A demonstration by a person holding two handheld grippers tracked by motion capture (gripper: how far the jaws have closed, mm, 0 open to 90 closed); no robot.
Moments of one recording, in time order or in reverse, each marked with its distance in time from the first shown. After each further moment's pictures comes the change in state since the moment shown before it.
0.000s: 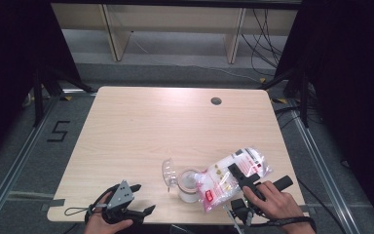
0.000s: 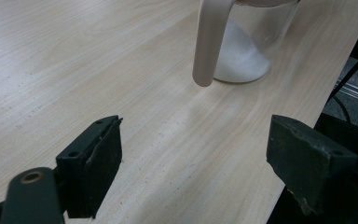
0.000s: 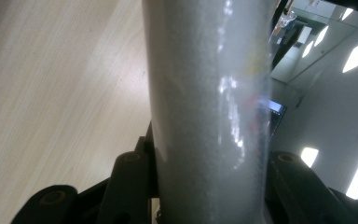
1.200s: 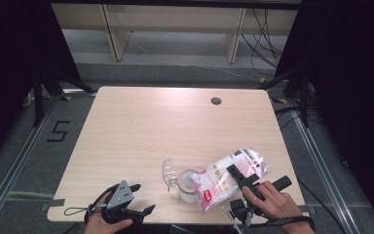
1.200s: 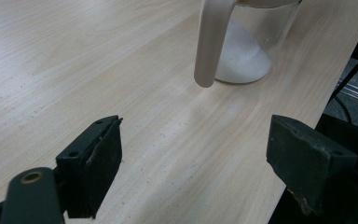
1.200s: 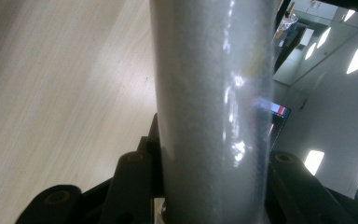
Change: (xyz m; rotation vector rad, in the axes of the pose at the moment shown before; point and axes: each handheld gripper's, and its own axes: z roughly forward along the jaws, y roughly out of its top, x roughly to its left) left arm -0.002 0.000 0.001 -0.020 -0.007 -0.043; right arm 0.000 0.001 0.000 -0.017 0.015 0.020
